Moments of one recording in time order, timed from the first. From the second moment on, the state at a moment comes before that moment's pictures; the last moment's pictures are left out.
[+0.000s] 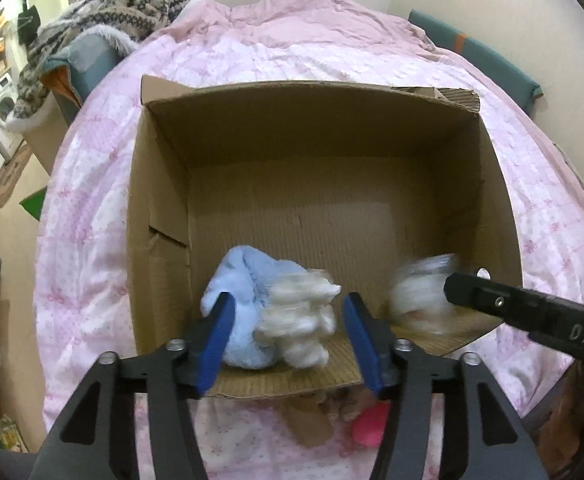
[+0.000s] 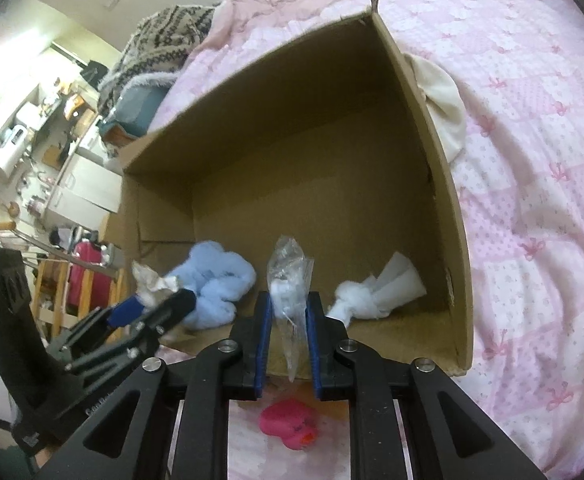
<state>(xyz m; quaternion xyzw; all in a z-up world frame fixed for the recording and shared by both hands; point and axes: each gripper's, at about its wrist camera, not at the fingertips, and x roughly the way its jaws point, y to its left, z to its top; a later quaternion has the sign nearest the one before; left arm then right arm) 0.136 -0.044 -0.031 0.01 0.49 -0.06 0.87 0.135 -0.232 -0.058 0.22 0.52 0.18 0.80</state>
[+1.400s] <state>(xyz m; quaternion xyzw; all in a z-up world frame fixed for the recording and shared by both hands) 0.058 0.015 0.000 -0.04 0.48 -0.01 0.88 0.065 -0.239 -0.030 0.22 0.49 0.15 0.83</state>
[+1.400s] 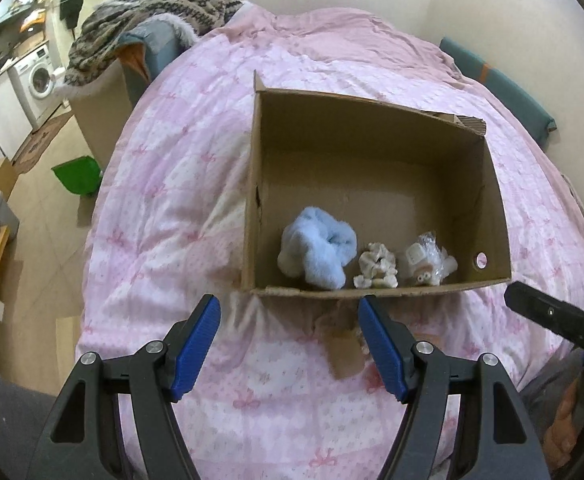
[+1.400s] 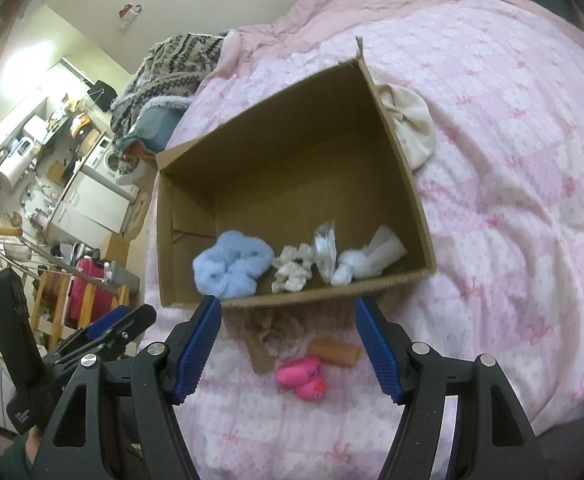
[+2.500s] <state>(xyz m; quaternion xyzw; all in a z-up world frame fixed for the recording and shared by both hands) 0.050 0.036 -0.026 -0.09 0.54 0.01 0.84 0.074 -0.174 -0.132 0.15 0.65 0.15 0.73</state>
